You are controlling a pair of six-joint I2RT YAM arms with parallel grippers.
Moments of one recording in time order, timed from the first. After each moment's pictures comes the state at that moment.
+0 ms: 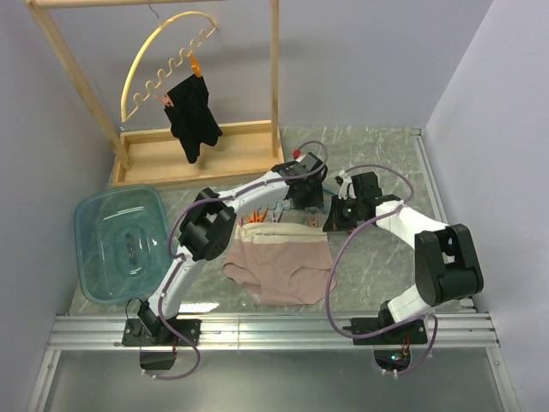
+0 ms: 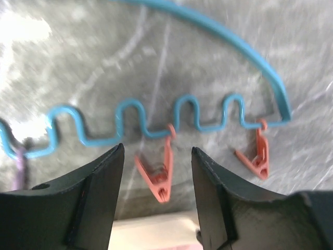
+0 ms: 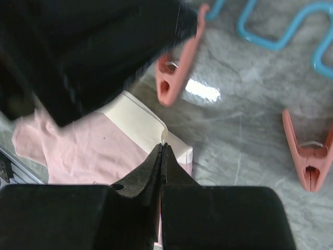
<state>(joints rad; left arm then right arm) -0.81 2.34 1.99 -0.62 -0.07 -0.81 0.22 1.52 0.84 -0.33 -0.46 0.23</state>
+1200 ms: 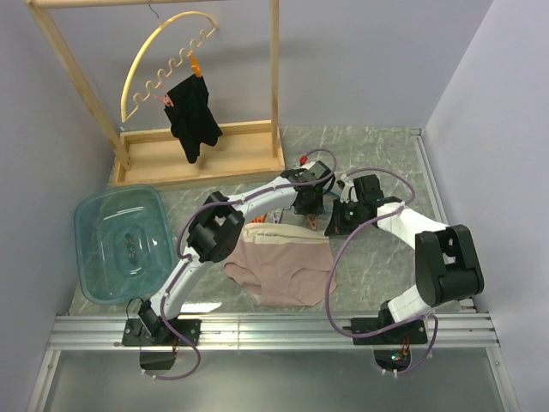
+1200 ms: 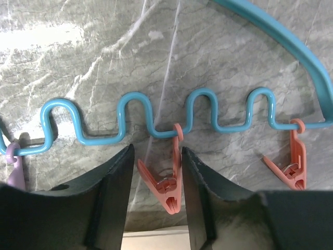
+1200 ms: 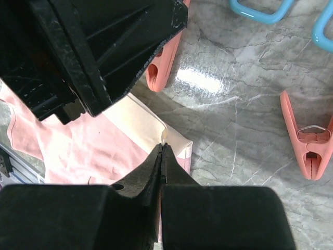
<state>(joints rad) -0.86 2.40 2.04 -0.69 -0.18 -0.77 0.20 1.52 0.81 -0.36 -0.47 0.22</state>
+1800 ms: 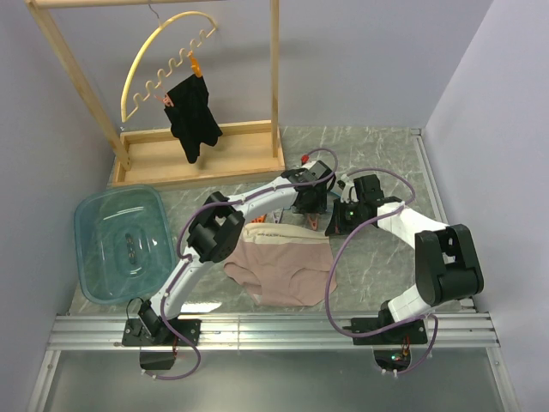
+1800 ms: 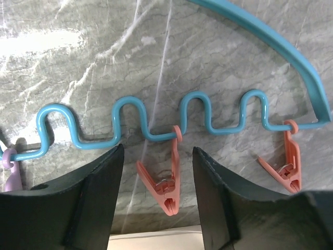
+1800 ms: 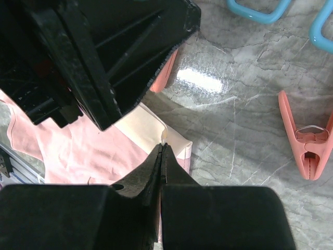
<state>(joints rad) -0.87 2.40 2.05 -0.68 -0.18 -0.76 0.20 1.52 0.81 -0.36 -0.47 0.22</state>
